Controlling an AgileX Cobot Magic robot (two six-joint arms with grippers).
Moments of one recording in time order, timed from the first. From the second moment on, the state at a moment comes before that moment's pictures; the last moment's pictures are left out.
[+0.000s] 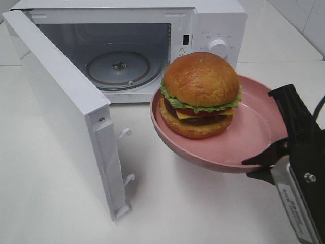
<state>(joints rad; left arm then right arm) -0.09 0.00 -0.52 -0.03 1.07 -0.01 0.63 0.95 -0.44 0.16 0.36 -1.46</state>
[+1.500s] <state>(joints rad) -0.09 0.00 -0.52 -0.03 1.07 -0.01 0.63 0.57 -0.33 -0.43 0.76 -0.50</state>
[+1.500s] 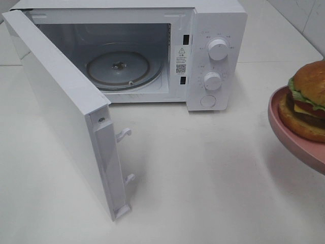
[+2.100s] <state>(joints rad) -0.09 0.00 -0.52 -0.03 1.07 -0.01 0.63 0.57 -0.33 -0.60 0.94 -0.12</state>
